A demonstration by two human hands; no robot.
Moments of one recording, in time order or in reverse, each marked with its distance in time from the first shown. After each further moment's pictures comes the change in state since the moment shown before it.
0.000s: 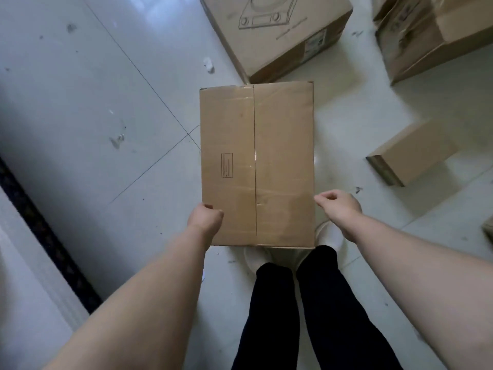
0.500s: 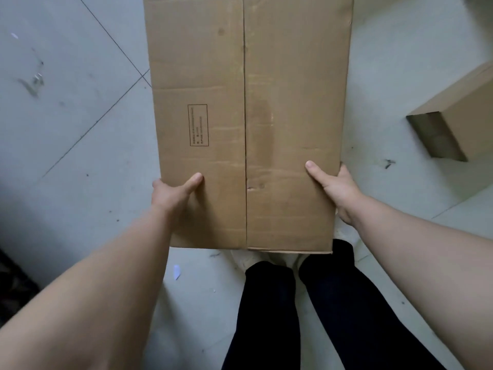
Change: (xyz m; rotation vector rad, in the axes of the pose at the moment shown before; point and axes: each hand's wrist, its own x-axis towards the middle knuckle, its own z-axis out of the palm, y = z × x) left_hand 0.189 -0.053 0.052 -0.109 0.111 -0.052; right_hand 0.160 0.068 0.101 0.337 -0.100 0.073
